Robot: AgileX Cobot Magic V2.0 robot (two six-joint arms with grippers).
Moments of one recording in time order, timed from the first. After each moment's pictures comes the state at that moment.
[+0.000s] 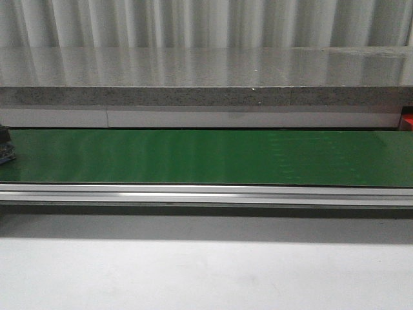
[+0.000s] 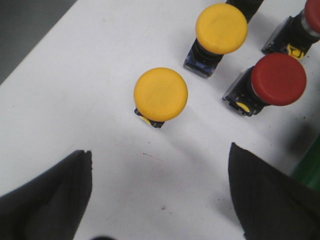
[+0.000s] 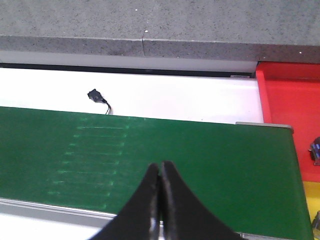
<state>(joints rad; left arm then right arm) 0.44 1.45 -0.94 0.10 0.66 -0.20 -0.09 0.68 -0.66 0.35 0.52 -0.30</state>
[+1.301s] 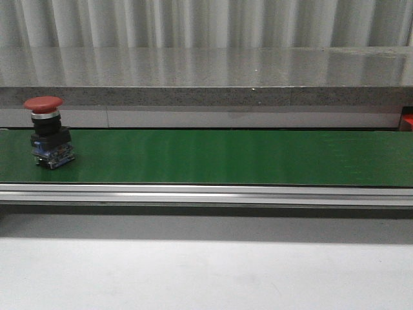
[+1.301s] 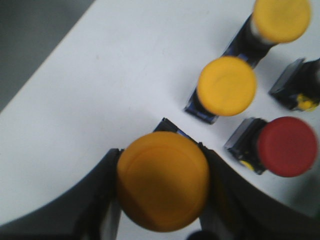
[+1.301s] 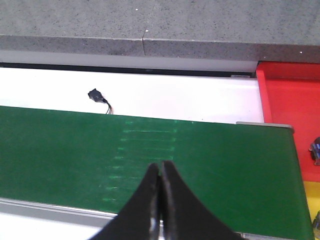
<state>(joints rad) 0.45 1.59 -1.07 0.09 0.62 -0.20 -0.09 0.68 -0.66 0.35 0.52 -0.30</state>
